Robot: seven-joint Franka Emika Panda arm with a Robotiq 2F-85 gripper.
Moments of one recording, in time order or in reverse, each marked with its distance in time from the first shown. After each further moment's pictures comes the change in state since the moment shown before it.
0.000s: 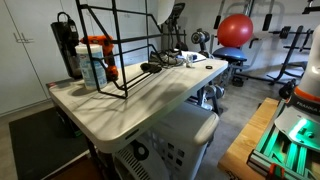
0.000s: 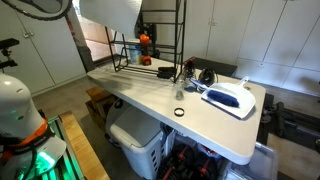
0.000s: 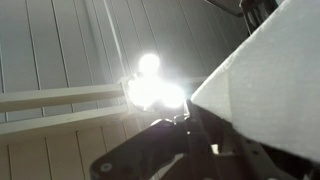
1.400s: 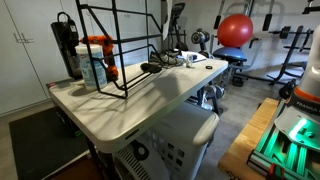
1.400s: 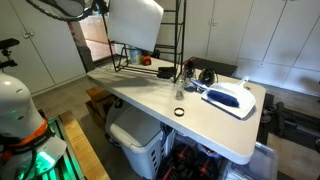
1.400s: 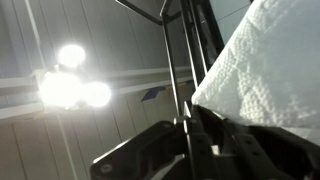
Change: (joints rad) arm -0.012 0.105 -0.172 0.011 -0.197 0.350 0.027
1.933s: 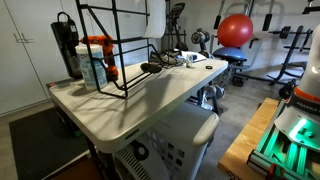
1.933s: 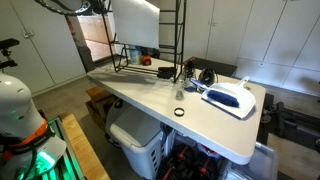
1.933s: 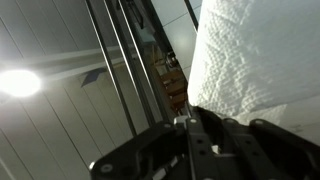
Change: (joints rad) arm 0.022 0.015 -0.003 0.078 0.026 0.357 -0.016
